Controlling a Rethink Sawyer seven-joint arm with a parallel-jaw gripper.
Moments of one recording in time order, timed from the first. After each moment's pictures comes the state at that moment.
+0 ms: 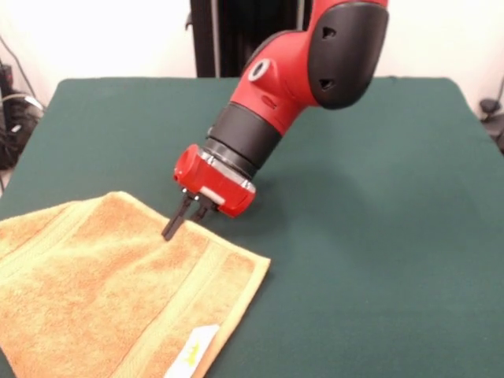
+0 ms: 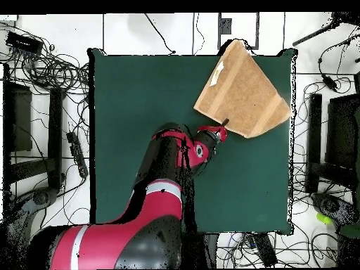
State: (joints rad) arm 0.18 -0.15 -0.13 1.22 -1.77 0.60 3.34
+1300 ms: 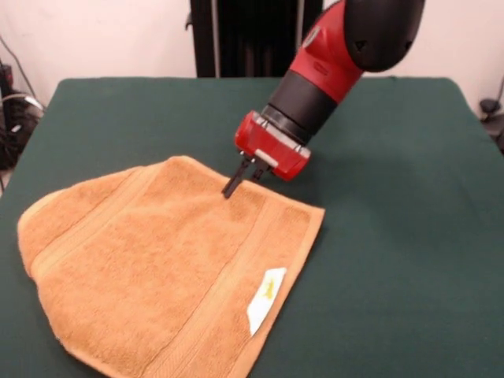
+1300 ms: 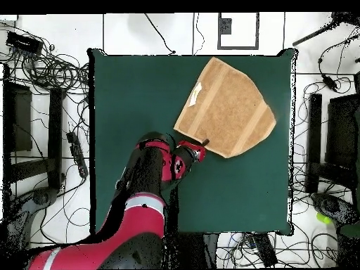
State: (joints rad) arm 0.25 -0.25 -0.13 1.35 -1.42 0.61 3.34
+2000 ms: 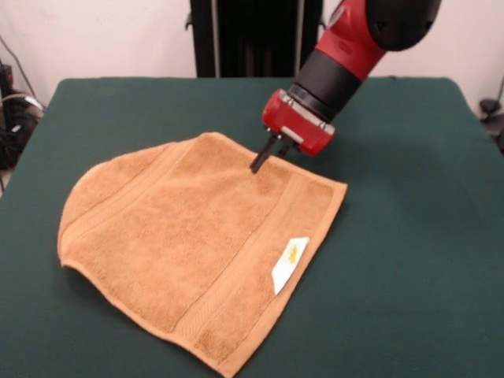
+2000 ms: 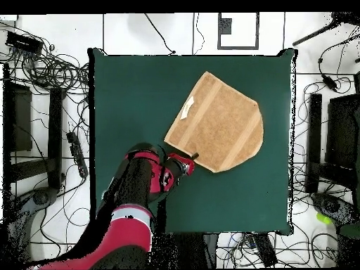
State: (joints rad) arm 0.31 -0.29 -0.13 1.45 -1.29 0.61 3.34
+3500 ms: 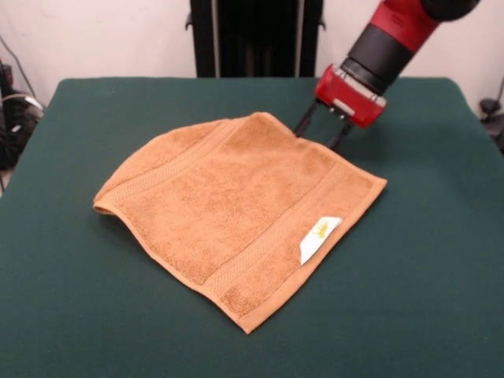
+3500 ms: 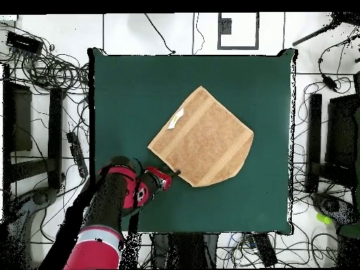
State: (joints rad) arm 0.44 -0.35 -0.15 1.52 -1.06 0.62 3.34
